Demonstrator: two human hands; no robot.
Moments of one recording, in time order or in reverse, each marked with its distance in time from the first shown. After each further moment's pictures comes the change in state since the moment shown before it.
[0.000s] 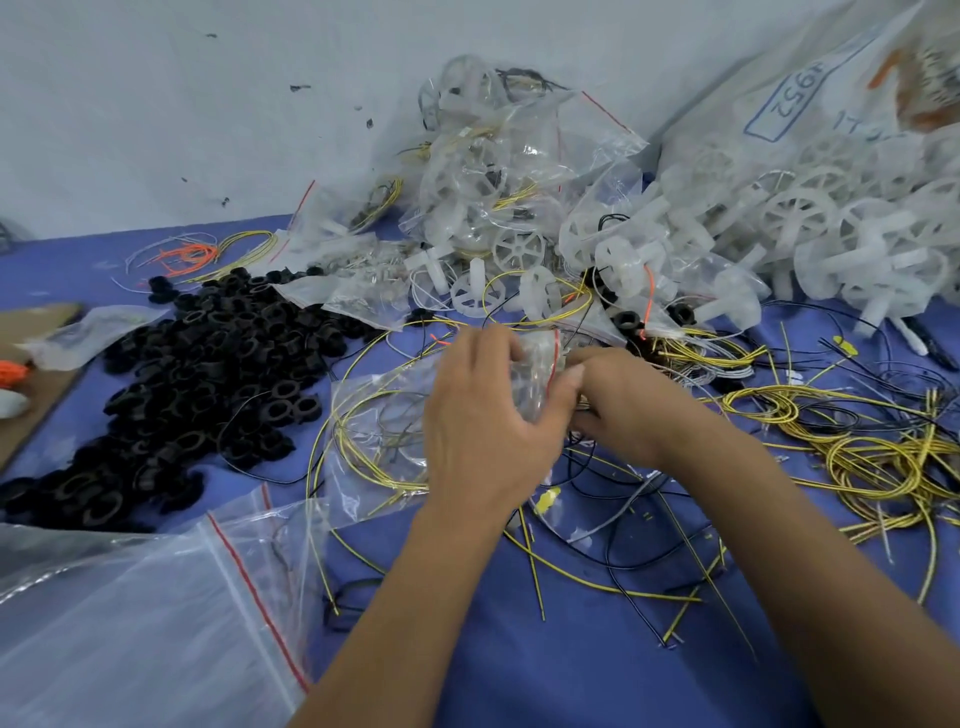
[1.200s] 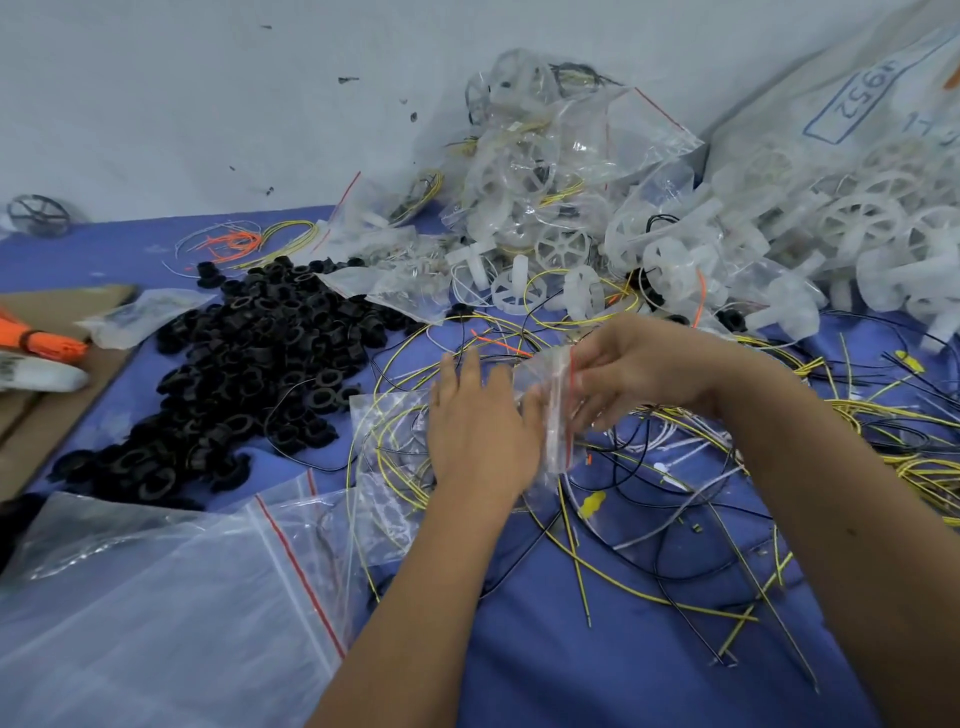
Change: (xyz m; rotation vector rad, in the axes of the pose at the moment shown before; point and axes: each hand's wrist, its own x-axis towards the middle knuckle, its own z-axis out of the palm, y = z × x) left_hand 0.007 -0.052 0.000 0.479 -0.466 -0.255; right_hand 0.040 -0.008 -0.018 0.761 -0.314 0.173
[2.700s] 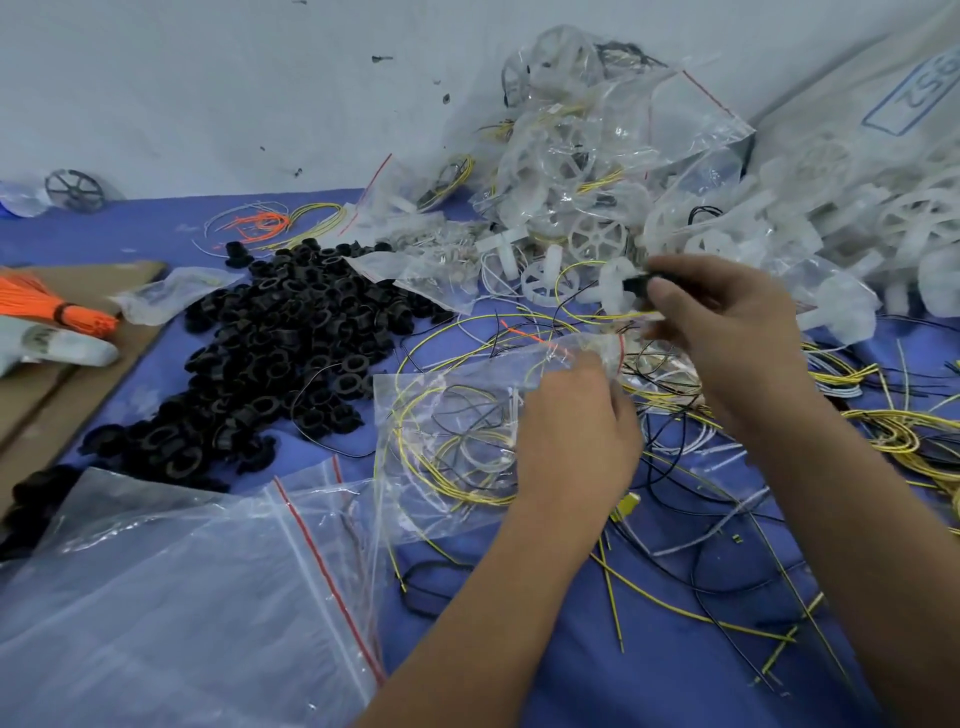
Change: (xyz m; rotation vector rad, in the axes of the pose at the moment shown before) left_hand -0.015 0.045 0.004 -0.402 0.330 0.126; right_hand 0.006 0.012 0.010 0.479 0.797 -0.384
